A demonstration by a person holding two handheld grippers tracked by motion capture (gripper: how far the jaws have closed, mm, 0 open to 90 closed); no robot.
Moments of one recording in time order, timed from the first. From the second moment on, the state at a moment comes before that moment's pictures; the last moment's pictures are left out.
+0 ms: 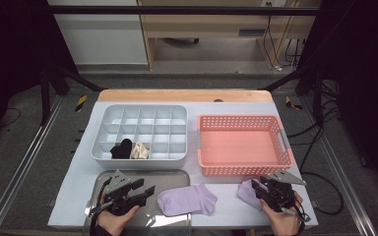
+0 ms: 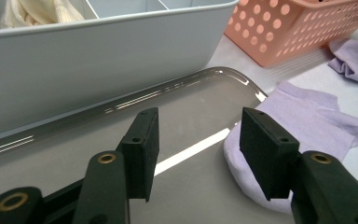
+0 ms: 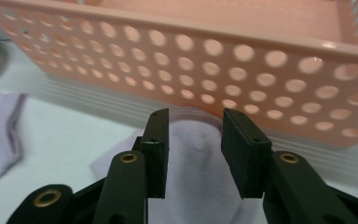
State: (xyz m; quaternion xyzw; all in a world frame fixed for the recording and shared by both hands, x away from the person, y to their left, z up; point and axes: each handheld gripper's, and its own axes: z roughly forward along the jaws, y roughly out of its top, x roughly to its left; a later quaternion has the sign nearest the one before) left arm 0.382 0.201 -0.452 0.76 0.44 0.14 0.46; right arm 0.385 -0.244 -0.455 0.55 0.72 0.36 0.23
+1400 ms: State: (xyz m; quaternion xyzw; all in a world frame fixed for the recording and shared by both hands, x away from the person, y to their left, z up) left arm 0.386 0.208 -0.450 0.75 0.46 0.13 0.46; right arm 0.373 -0.170 -0.457 0.47 0.75 0.45 0.13
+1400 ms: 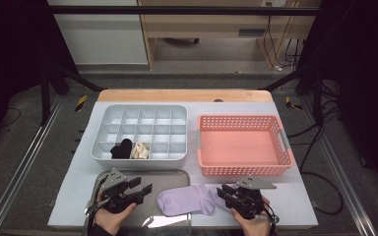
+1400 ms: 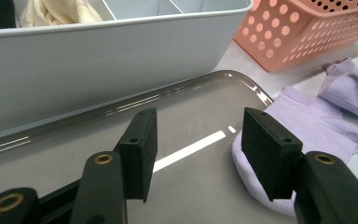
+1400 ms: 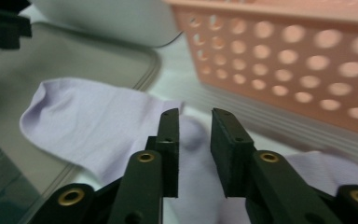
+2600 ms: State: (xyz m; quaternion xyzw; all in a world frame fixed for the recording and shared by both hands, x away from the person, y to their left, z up) left arm 0.382 0.196 -0.455 0.77 0.45 0.13 0.45; right arm 0.385 -0.159 -0.475 0.45 0.78 0.42 0.12
